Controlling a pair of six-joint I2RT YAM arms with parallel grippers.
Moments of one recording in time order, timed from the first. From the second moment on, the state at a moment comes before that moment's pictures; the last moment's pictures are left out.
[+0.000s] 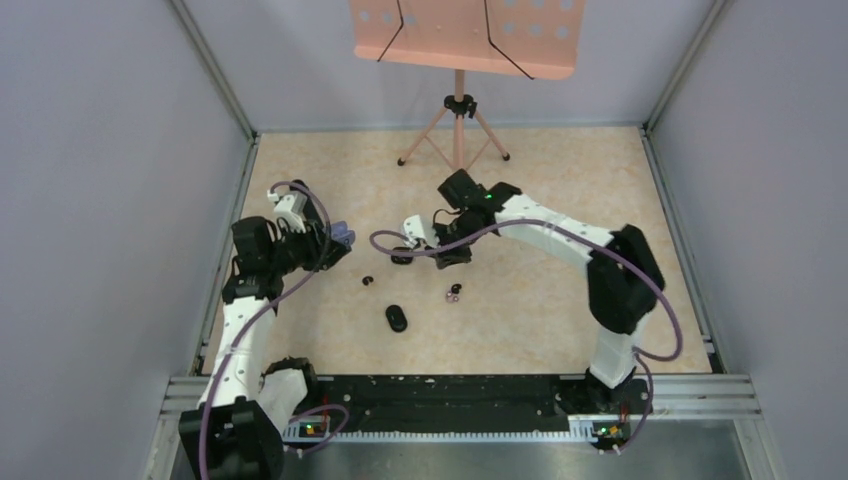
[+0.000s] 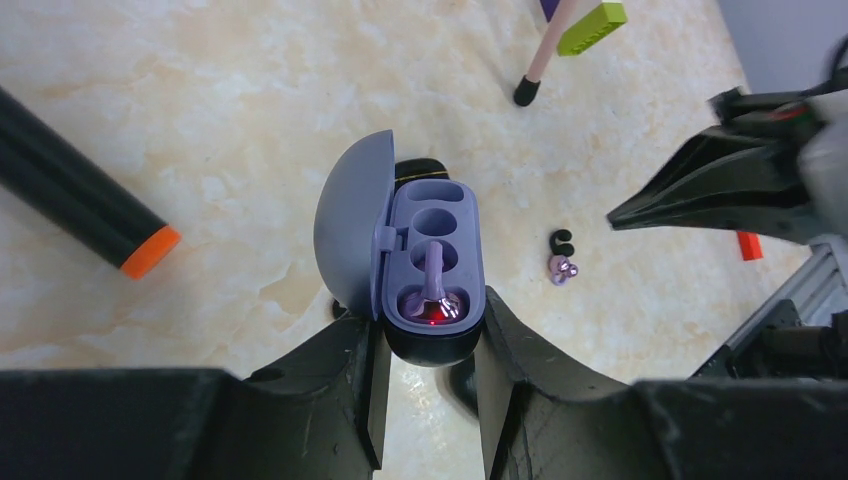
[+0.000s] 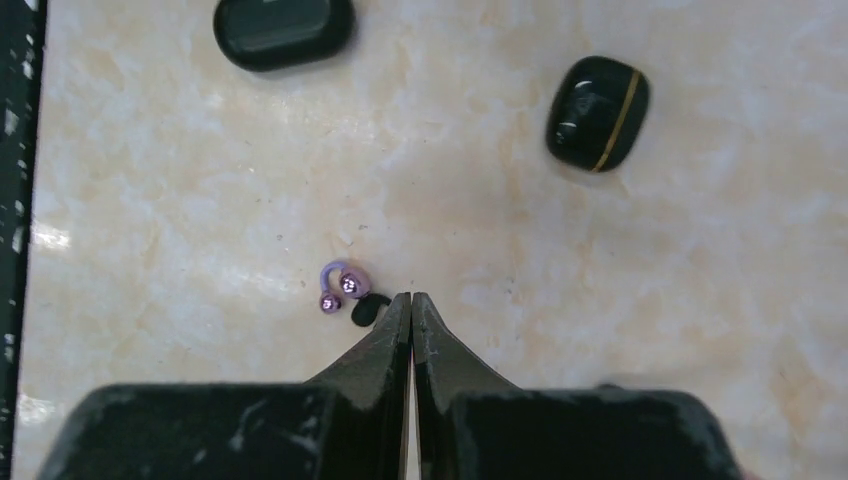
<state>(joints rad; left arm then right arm) 0.17 0.90 0.63 -0.27 0.74 -0.17 0.77 1.92 1.54 -0.87 -0.55 -1.04</state>
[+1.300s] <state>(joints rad) 0.17 0.93 0.64 -0.24 0.77 -0.17 0.86 1.85 1.22 -0.73 -0.34 -1.38</state>
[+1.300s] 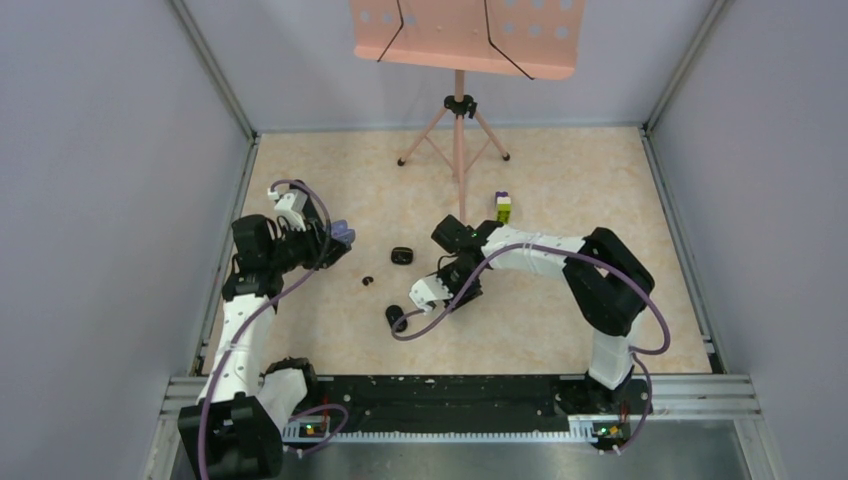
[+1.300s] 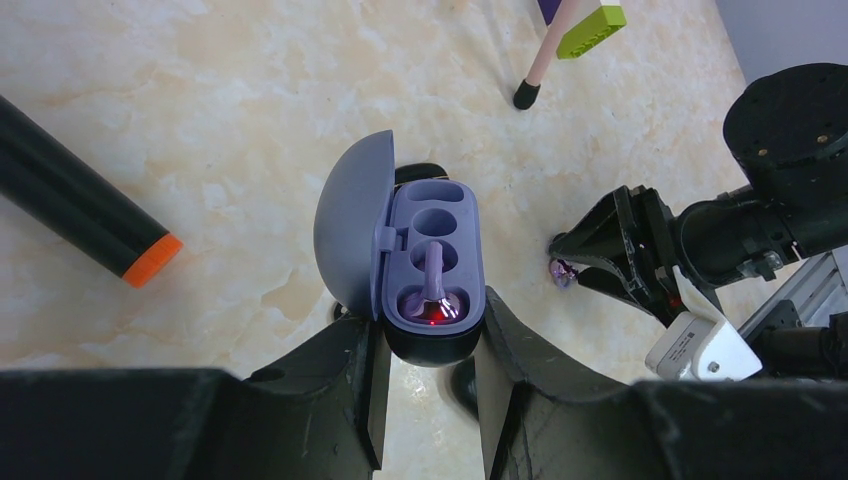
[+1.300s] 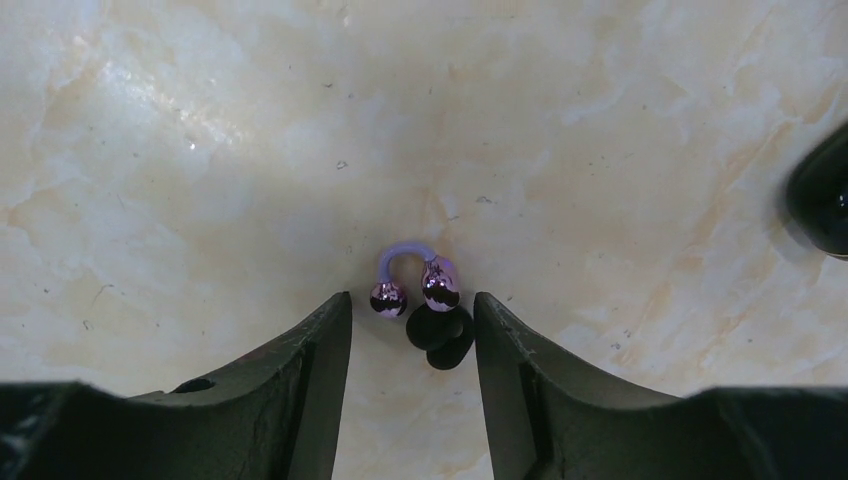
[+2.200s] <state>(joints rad) 0.17 0.96 0.64 -0.24 0.77 -0.19 0.81 1.90 1.37 -0.55 -0.47 -0.60</state>
